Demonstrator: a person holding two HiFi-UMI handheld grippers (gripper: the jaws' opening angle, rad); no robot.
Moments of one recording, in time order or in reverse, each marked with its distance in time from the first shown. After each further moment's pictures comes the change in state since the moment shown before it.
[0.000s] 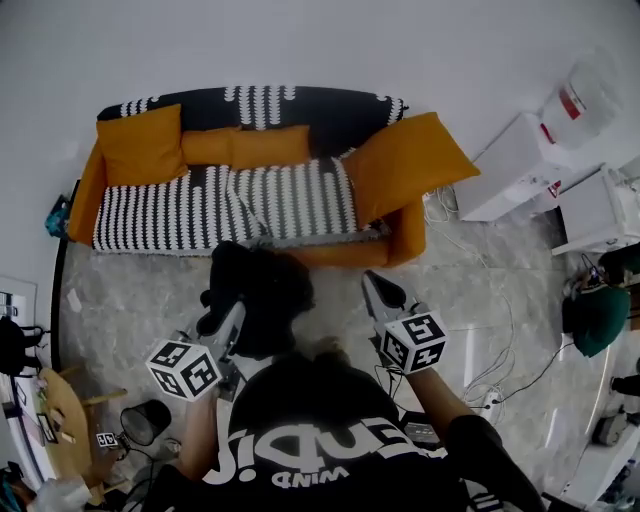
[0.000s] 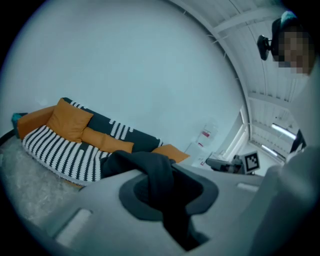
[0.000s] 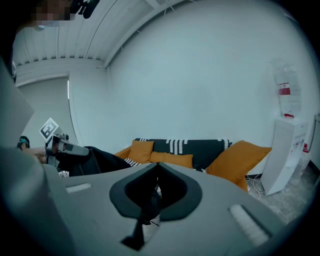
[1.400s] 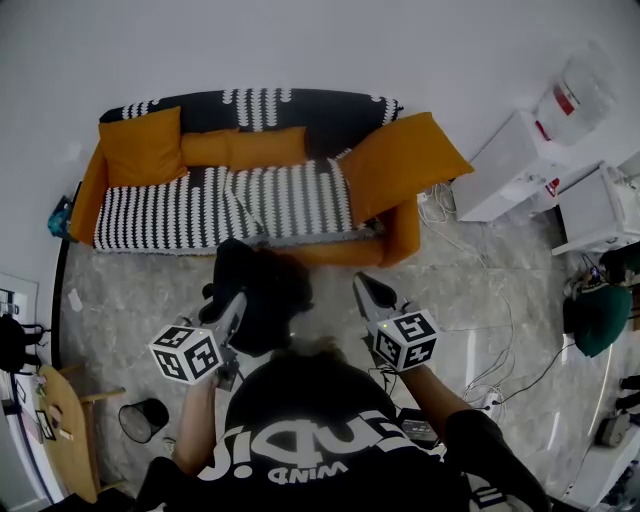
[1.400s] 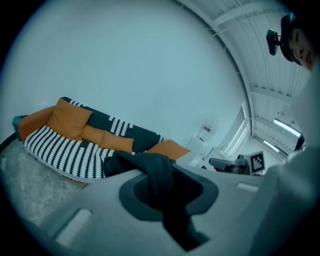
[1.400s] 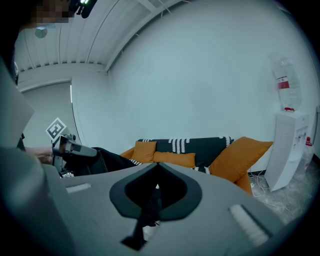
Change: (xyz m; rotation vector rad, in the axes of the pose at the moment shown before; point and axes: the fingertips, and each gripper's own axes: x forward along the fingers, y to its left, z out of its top) left arm 0.009 -0.019 -0.020 0.016 0.050 0.026; right arm -0.024 0.002 -0.021 0.028 -0.017 0.040
